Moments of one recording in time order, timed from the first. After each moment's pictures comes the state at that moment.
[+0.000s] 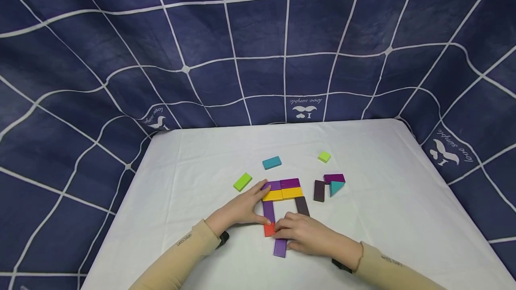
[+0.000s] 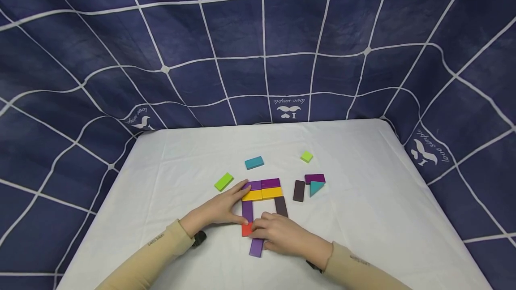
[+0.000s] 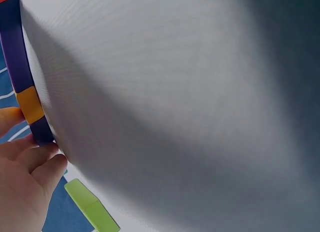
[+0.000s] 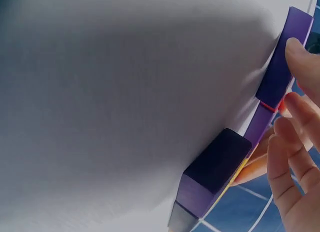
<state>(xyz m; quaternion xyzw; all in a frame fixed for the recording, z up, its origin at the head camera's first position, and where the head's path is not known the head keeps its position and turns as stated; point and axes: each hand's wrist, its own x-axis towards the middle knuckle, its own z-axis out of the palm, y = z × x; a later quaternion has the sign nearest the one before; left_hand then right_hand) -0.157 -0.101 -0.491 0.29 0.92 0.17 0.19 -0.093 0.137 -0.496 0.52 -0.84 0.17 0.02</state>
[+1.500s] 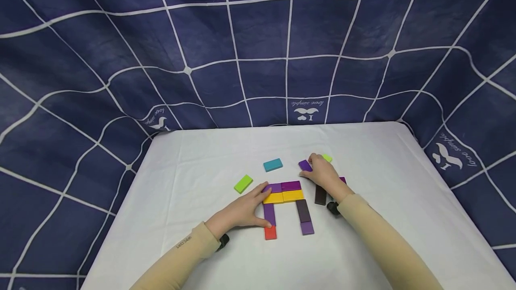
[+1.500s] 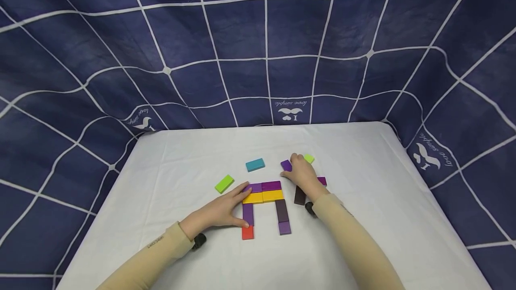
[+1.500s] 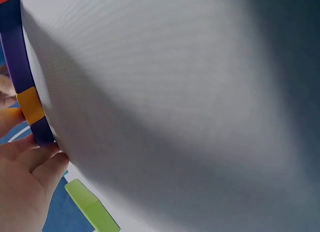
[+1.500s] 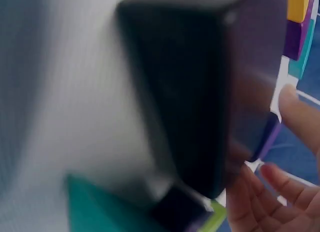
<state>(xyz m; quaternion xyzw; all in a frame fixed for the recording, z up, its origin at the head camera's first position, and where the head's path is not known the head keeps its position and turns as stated) -0.158 -0.104 -0.493 0.29 0.92 0.18 0.19 -0.232 0.173 -0.482 0.03 -0.97 0.24 -0.07</state>
